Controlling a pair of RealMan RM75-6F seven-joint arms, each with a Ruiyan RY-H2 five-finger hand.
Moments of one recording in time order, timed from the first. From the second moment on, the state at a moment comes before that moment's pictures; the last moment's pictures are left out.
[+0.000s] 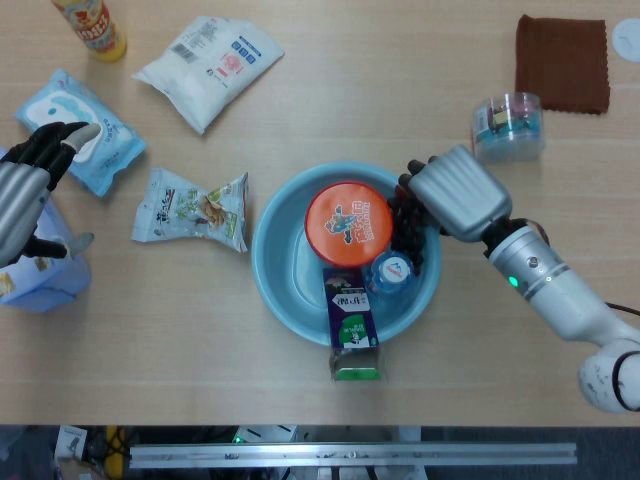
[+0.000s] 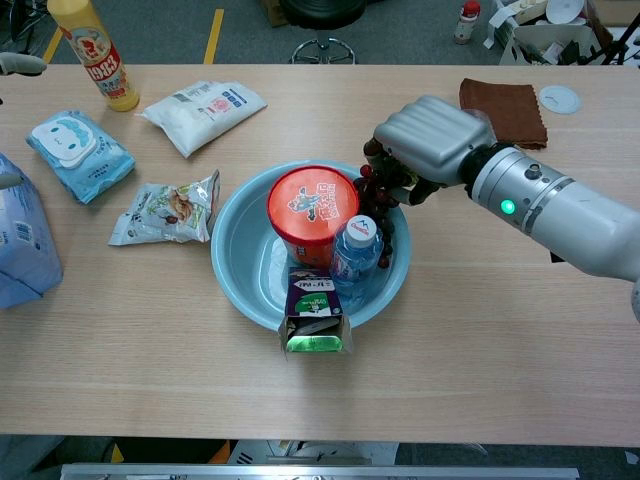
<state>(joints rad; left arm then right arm) -0.41 -0.93 -0.03 -1.78 1.47 1.10 -0.16 0.82 -1.49 0.05 -1.69 -1.07 1.02 -0.75</state>
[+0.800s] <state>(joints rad) -0.41 -0.92 -0.04 -1.80 1.47 1.11 -0.14 0.73 -1.19 0.18 -1.79 -1.05 1.17 -0.64</state>
